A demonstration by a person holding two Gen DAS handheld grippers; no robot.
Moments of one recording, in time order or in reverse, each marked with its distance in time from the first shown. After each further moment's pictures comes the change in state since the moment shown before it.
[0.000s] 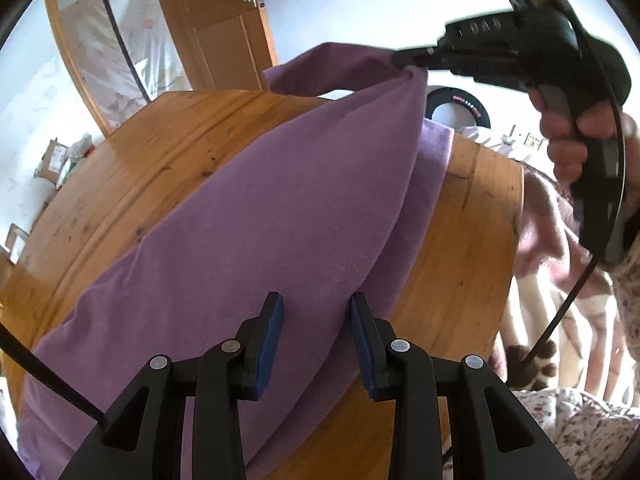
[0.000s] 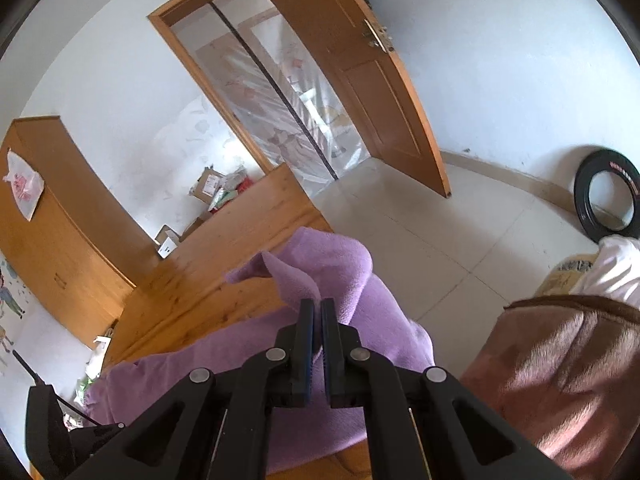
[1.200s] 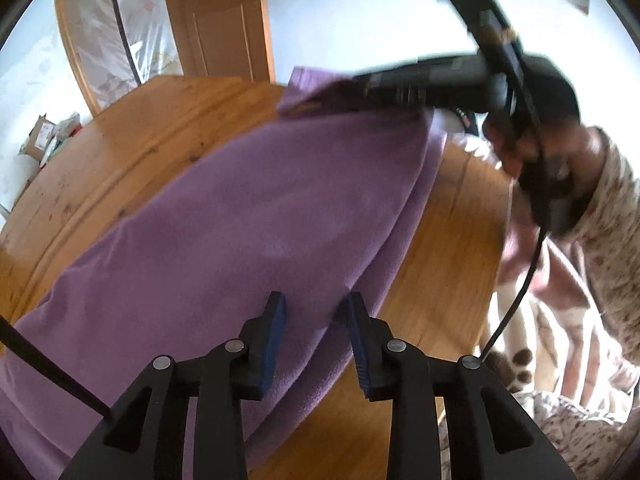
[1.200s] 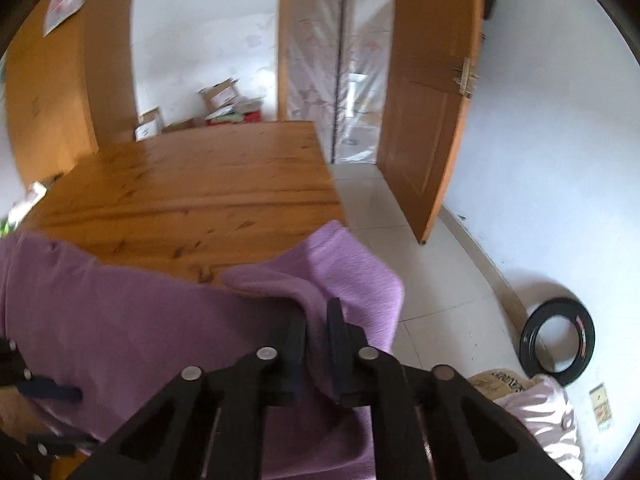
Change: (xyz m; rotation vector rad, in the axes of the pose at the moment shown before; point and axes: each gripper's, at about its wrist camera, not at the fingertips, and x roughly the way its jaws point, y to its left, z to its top) left arm 0.004 -0.004 0.000 -0.041 0.003 -0.050; right arm 0.061 0.070 0.008 -0.544 0.097 -0.229
